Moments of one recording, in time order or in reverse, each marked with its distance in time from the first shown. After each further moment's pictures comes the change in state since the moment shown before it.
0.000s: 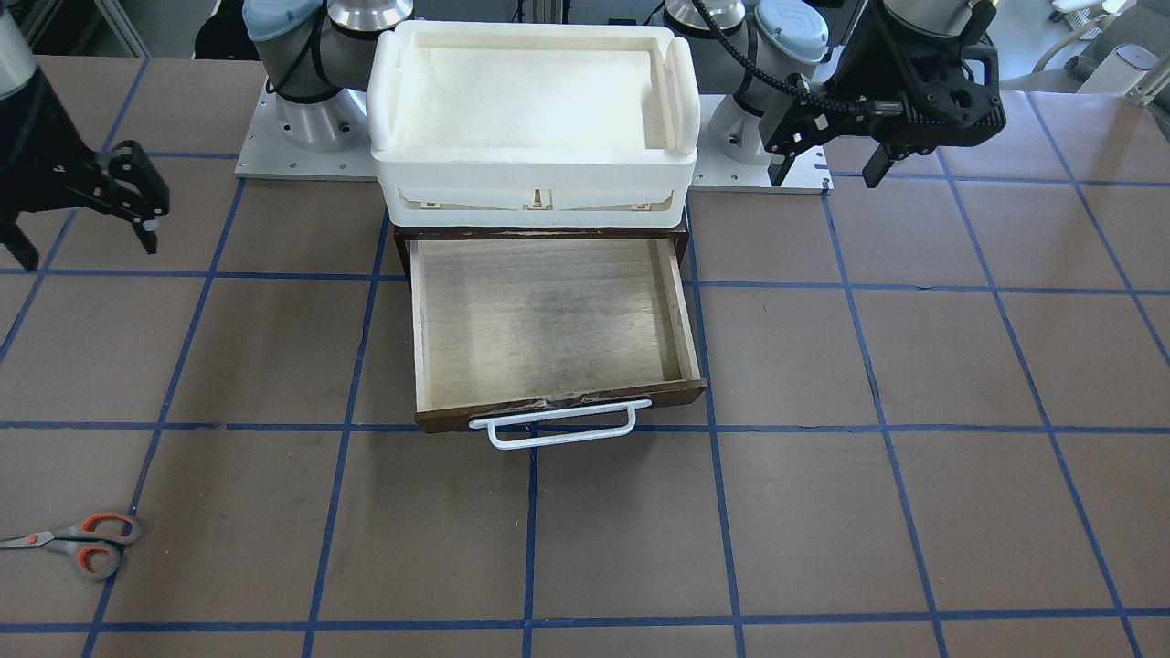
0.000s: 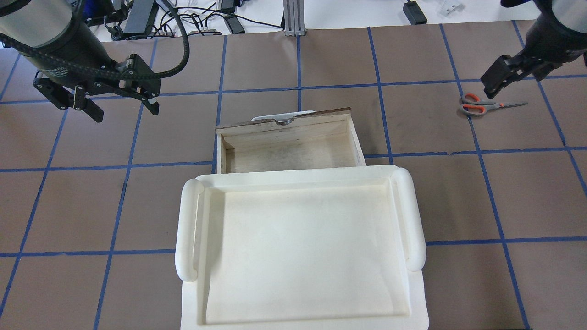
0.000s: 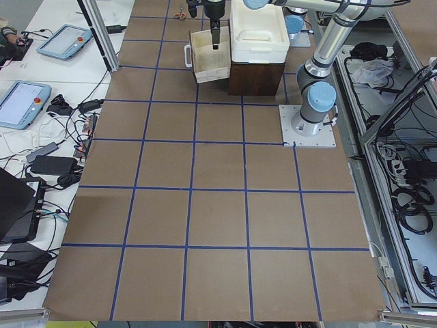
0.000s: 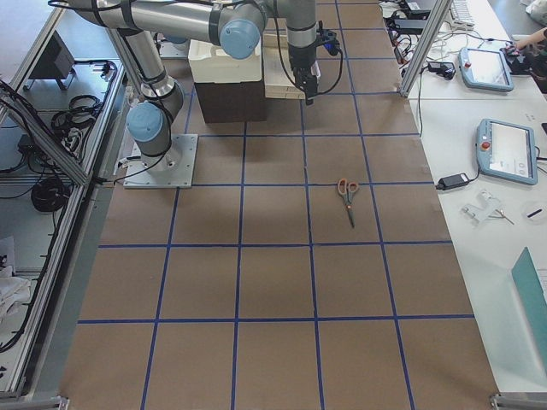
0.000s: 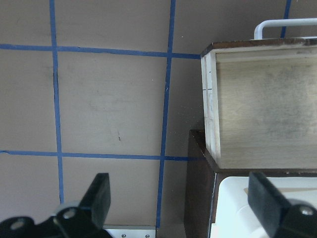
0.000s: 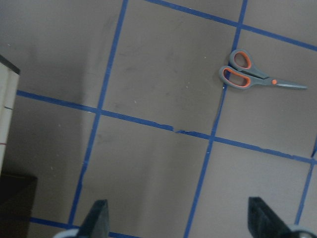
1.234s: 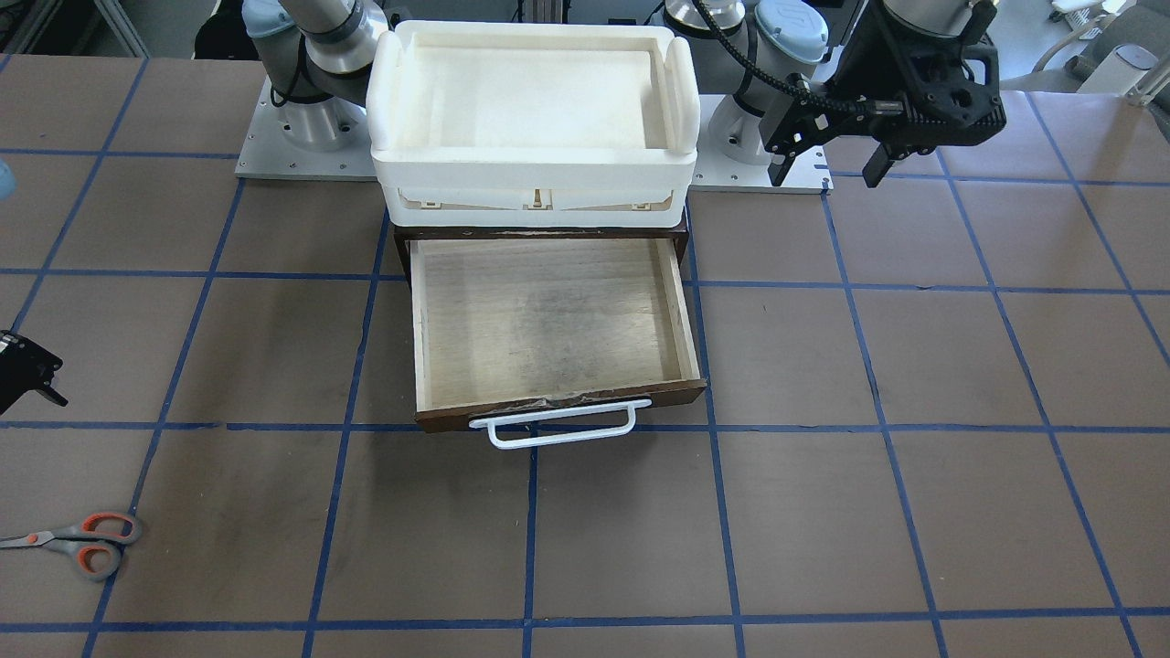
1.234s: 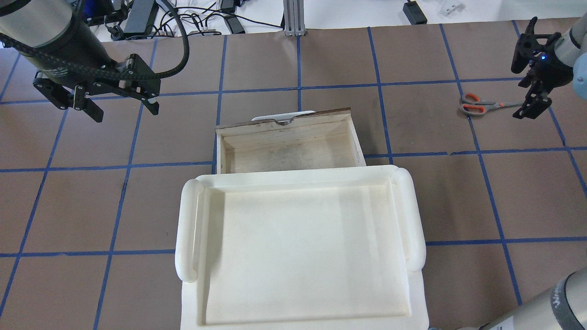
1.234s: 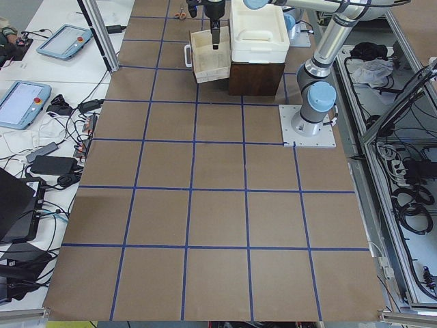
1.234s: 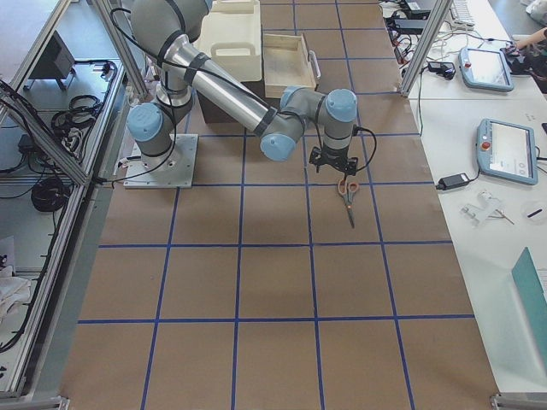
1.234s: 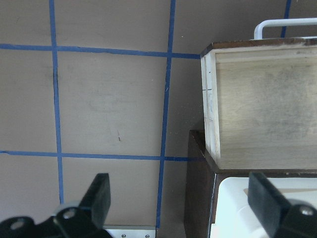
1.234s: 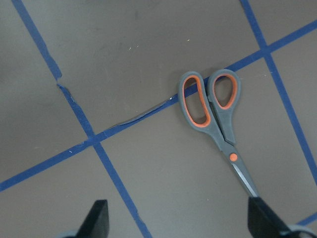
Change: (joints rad) left arm 0.001 0.000 0.000 0.001 0.000 0.000; right arm -0.184 0.426 -0.002 -0.372 0.067 -1.037
